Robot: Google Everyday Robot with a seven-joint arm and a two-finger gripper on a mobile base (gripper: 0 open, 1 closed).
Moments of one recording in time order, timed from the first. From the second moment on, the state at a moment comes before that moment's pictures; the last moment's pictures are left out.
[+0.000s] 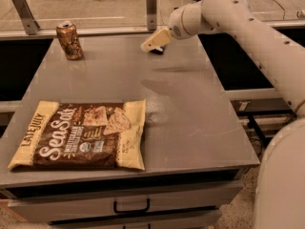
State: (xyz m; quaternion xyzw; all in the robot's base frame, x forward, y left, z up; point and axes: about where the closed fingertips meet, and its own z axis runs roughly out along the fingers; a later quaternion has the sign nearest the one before) arm 0.807 -0.038 0.918 -0.43 0.74 0.10 0.51
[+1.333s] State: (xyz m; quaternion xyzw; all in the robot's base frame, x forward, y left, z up) arm 0.861 -0.031 0.841 -0.36 0.80 0.13 0.46
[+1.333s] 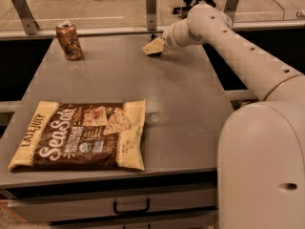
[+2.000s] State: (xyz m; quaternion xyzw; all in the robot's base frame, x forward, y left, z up) arm 0.822 -0.015 0.873 -0.40 0.77 0.15 0.47
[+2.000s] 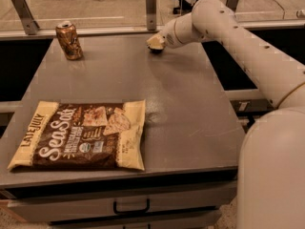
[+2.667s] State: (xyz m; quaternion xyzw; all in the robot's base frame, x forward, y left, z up) arm 0.732 0.020 0.922 -0.52 0.70 0.17 0.47
